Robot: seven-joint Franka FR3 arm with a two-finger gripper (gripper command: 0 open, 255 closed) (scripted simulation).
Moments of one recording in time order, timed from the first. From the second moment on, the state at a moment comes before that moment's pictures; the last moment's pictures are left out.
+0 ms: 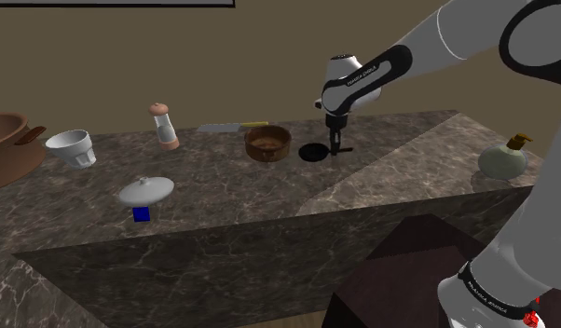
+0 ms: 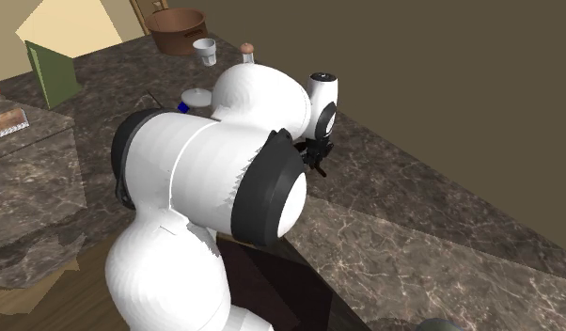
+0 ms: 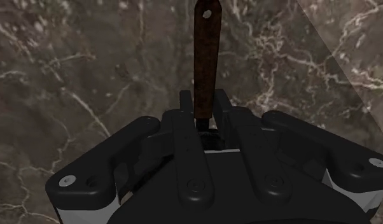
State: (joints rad) arm 0.03 0.24 -0.17 -2.06 -0.03 2.25 -0.89
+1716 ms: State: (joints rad) arm 0.07 0.21 -0.14 -1.78 -0.03 1.94 -0.84
